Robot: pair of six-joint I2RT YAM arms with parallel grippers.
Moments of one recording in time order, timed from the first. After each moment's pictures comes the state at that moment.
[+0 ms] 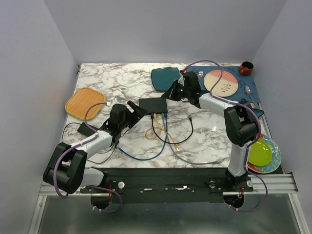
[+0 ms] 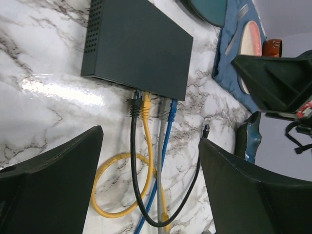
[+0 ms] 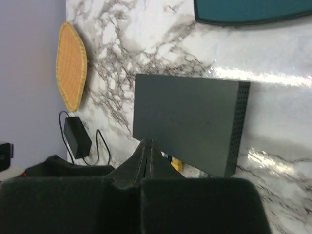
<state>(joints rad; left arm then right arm) -0.40 1.30 0.52 0.30 0.05 -1.06 0.45 1.95 1.31 0.11 -0.38 0.78</state>
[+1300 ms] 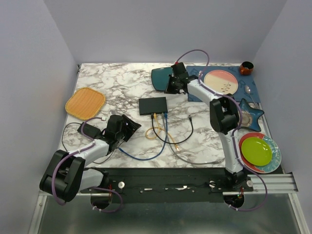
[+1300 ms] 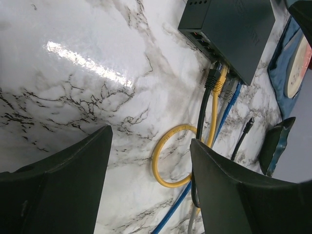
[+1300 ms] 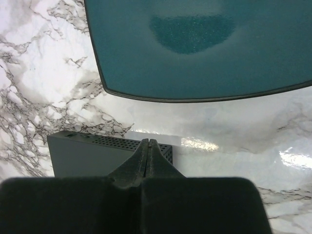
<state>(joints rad) -0.37 1.21 0.35 0.20 0.04 -1.15 0.47 2.31 1.92 -0.42 -0.10 0.58</state>
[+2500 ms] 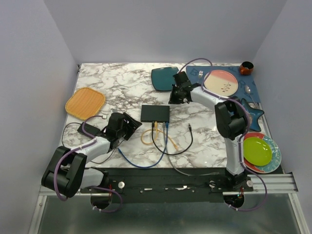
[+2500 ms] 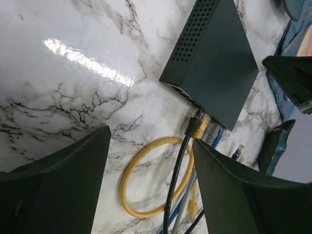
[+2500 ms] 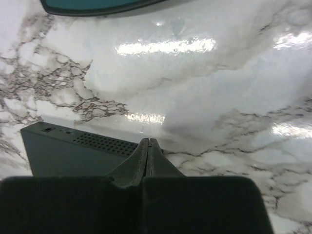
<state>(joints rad) -0.37 1.26 0.39 0.19 0.04 -1.15 0.50 2.15 1.61 -0.38 -0.05 0.61</state>
